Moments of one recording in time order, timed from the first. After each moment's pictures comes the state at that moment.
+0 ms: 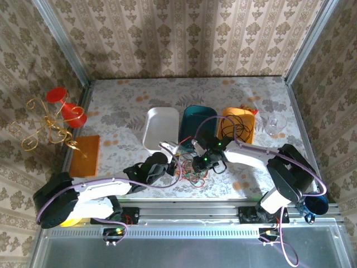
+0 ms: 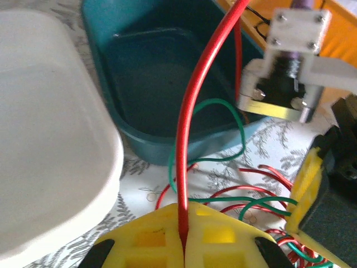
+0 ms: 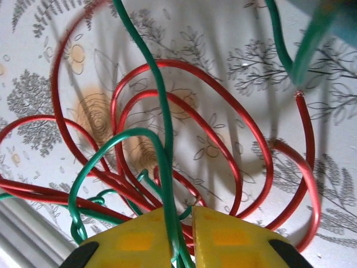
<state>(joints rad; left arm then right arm) -1.07 1.16 0.42 0.24 -0.32 -0.32 0.72 1.57 0.88 -0.53 -0.26 0.38</state>
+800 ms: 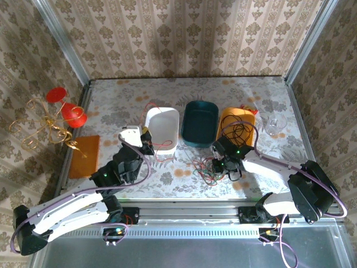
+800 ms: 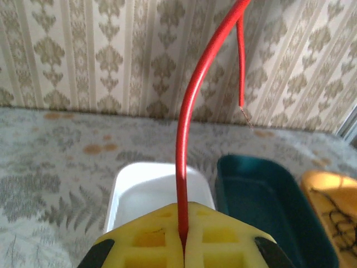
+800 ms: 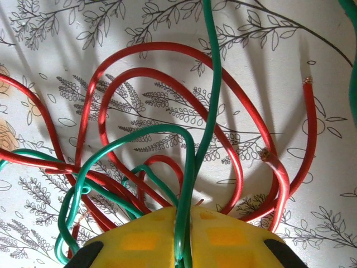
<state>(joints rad) -1.01 0.73 0.60 -0.01 -0.75 -0.32 0.63 1.33 0.66 -0.56 -0.09 0.52</state>
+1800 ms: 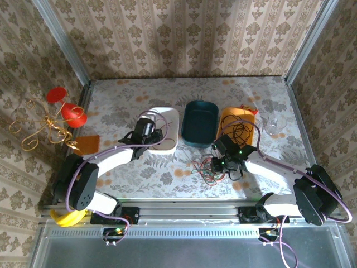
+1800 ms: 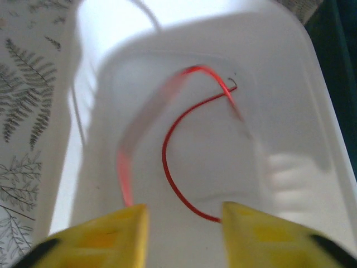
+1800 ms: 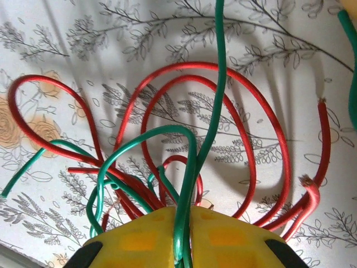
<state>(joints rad) -0.56 1.43 0.72 0.00 -0.14 -0.42 0.63 1.28 0.68 -0.57 -0.12 0.51</state>
